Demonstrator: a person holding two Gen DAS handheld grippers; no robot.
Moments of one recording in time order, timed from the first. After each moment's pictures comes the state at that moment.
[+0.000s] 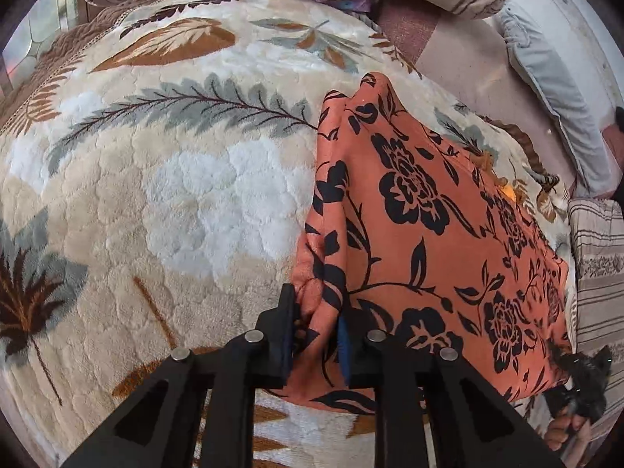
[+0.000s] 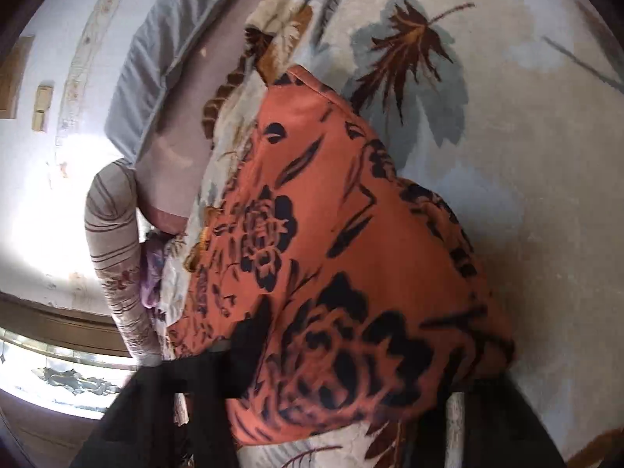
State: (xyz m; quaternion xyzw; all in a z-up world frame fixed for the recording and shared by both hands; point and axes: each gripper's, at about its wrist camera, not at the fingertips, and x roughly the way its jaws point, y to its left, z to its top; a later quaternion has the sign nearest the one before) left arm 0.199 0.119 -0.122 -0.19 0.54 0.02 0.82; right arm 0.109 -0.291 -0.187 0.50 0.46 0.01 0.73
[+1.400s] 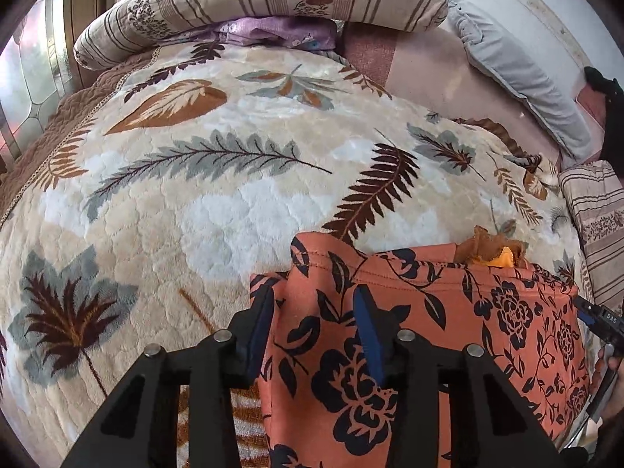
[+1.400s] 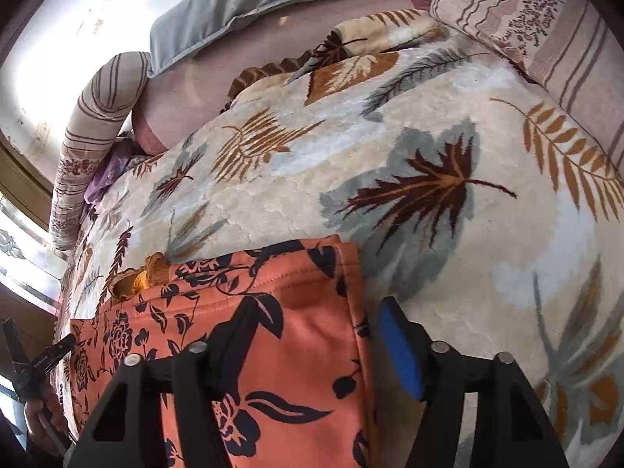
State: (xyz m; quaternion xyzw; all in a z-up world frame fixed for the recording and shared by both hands) left arm 0.159 0.116 -0.092 -0.10 0.48 0.00 0.87; right arm 0.136 -0.307 -0.128 0.20 0.49 0.06 0.85
